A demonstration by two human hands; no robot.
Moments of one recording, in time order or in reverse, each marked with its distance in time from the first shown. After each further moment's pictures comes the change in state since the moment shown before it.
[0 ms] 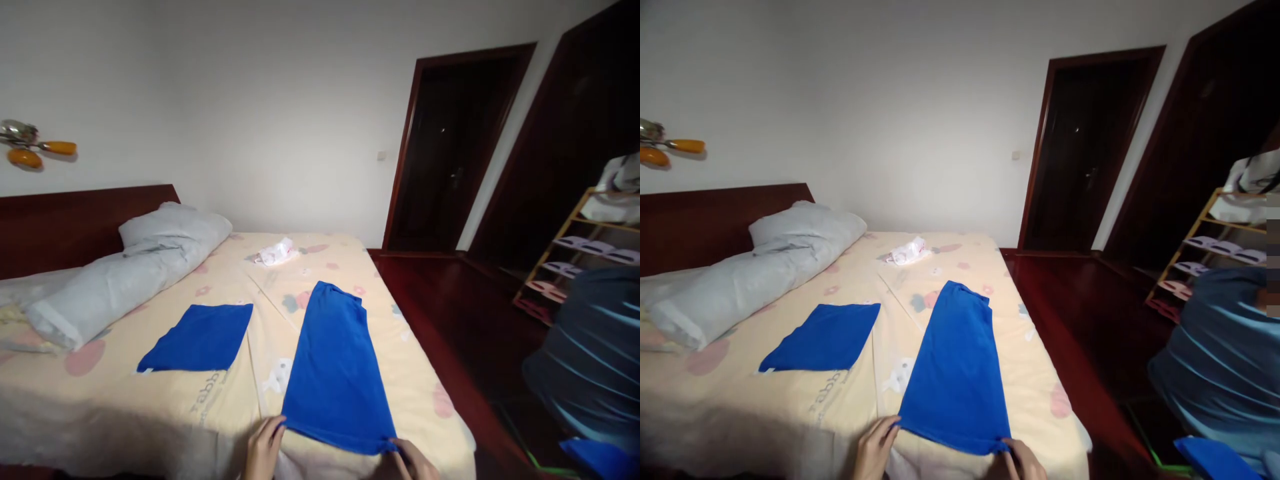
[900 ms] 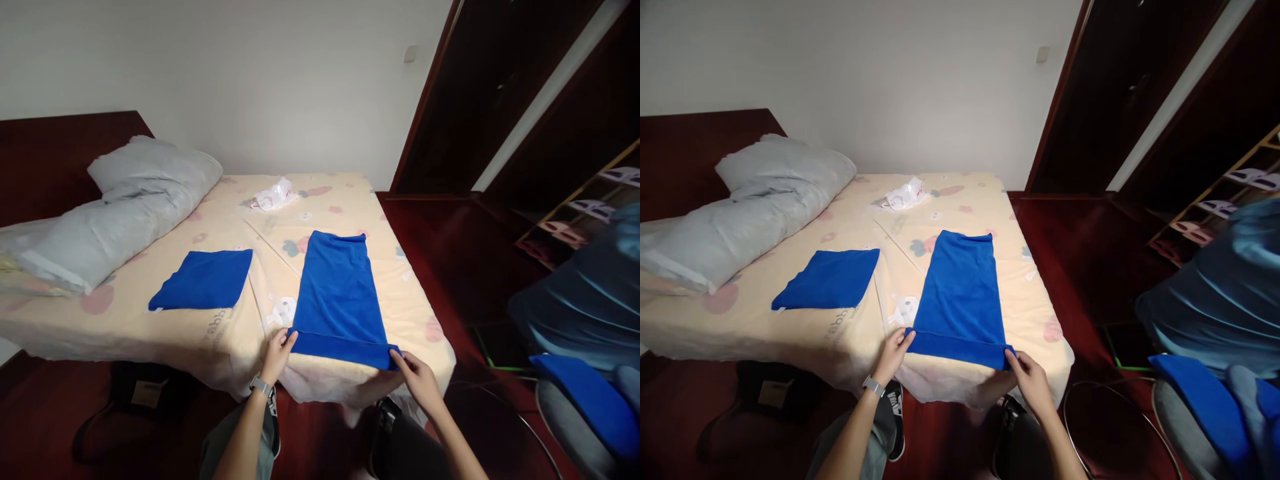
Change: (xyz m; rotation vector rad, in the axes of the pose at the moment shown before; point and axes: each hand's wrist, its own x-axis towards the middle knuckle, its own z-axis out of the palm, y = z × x) left_hand 0.028 0.023 0.020 -0.092 -0.293 -0.223; right_hand 0.011 0.027 -0.016 -0.127 -0.074 0.132
